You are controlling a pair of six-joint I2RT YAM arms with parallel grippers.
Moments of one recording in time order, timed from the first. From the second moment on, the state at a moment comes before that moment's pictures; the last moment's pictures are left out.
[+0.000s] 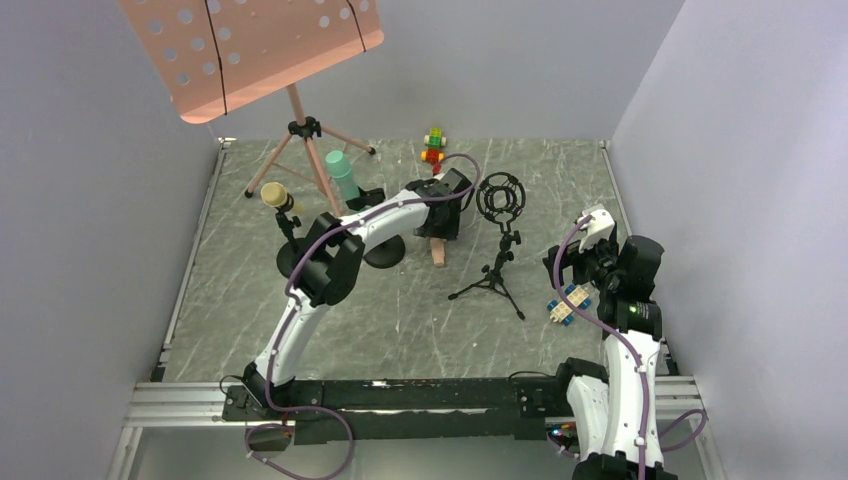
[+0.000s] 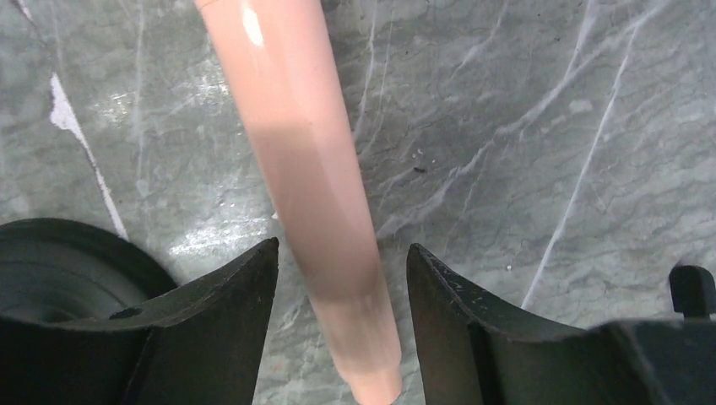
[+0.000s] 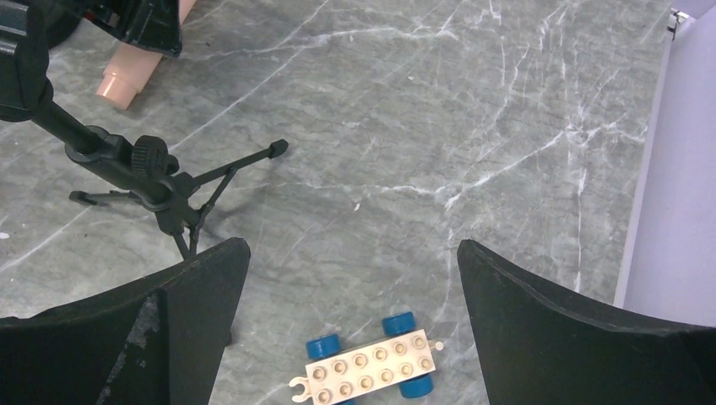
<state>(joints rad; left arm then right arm) -0.77 2.31 1.96 -0.73 -0.27 -0.57 -0.29 0.67 0.63 -0.44 -0.58 -0.41</state>
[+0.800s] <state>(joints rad) -0.76 2.37 2.01 -0.78 -0.27 -0.55 -0.29 0.67 0.62 -0.44 -0.57 -0.41</state>
